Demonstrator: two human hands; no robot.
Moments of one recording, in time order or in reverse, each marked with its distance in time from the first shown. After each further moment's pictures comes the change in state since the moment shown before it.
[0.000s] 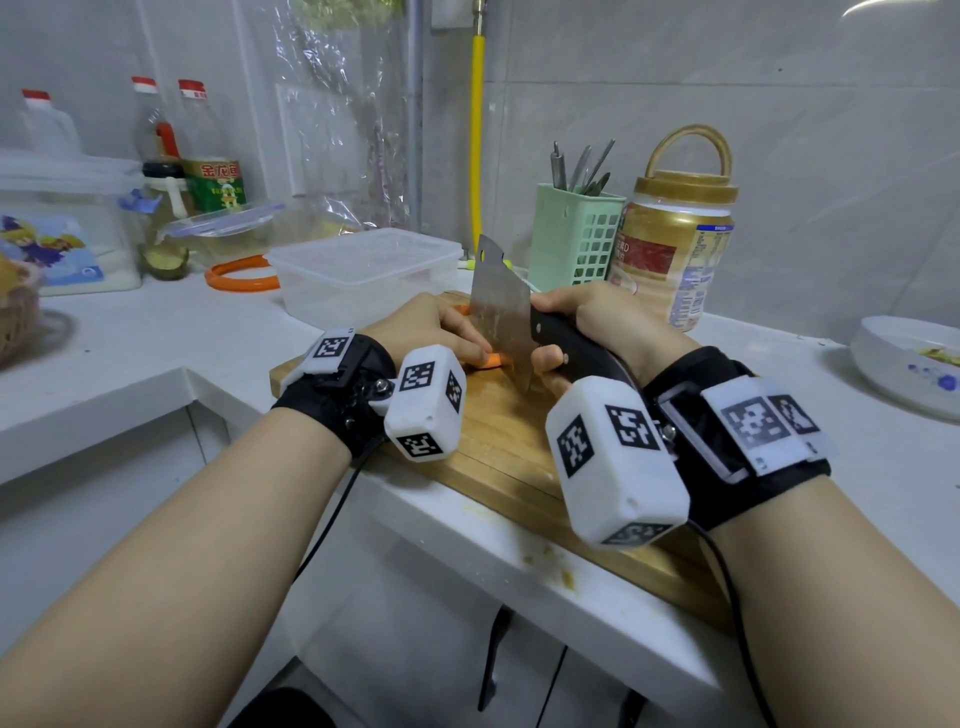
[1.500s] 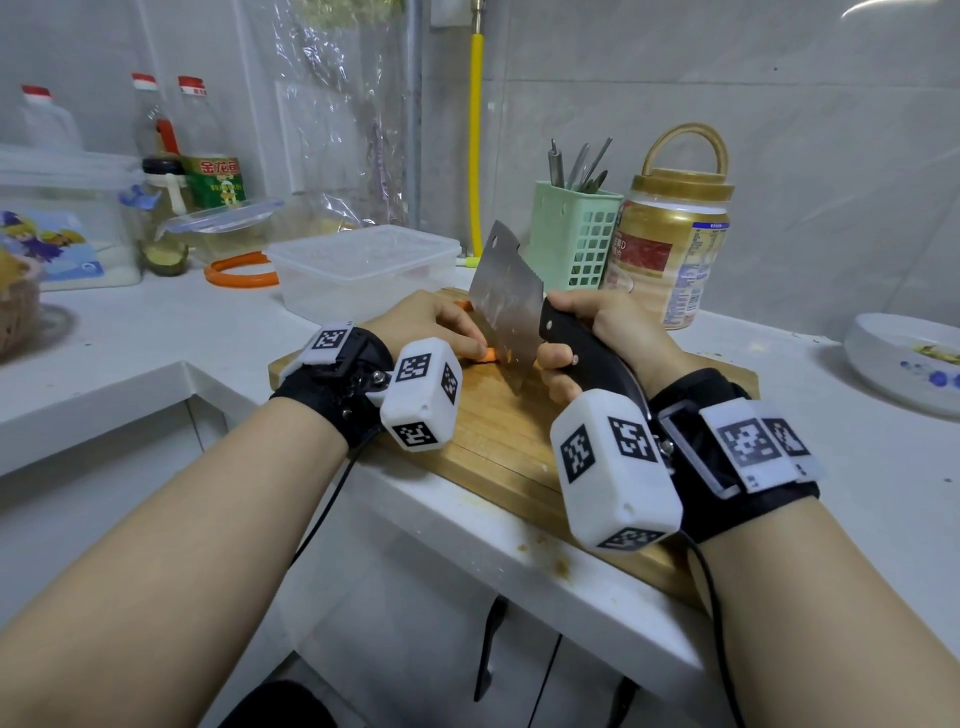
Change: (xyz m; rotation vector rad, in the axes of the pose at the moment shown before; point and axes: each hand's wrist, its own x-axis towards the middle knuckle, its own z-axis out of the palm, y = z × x) left_hand 0.002 -0.007 -0.001 0.044 -0.016 0.004; right_hand -0.009 0.012 -0.011 0.023 -0.047 -0.001
